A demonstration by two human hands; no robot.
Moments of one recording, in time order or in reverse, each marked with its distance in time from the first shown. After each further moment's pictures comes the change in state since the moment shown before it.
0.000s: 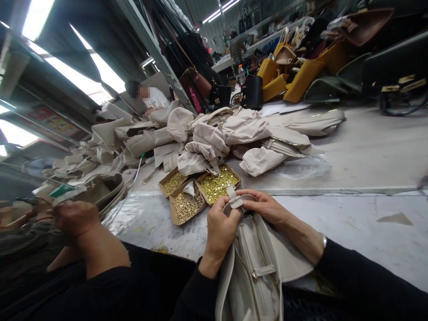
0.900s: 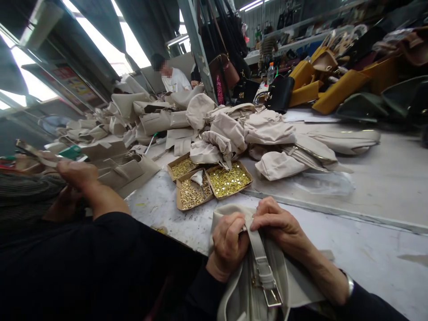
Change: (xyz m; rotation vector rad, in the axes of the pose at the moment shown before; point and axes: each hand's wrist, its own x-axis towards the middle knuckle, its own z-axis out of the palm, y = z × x) left_hand -0.045 -0.055 0.007 0.217 0.343 0.785; right_hand -0.035 -0.005 0.002 -0.749 -0.175 -0.596
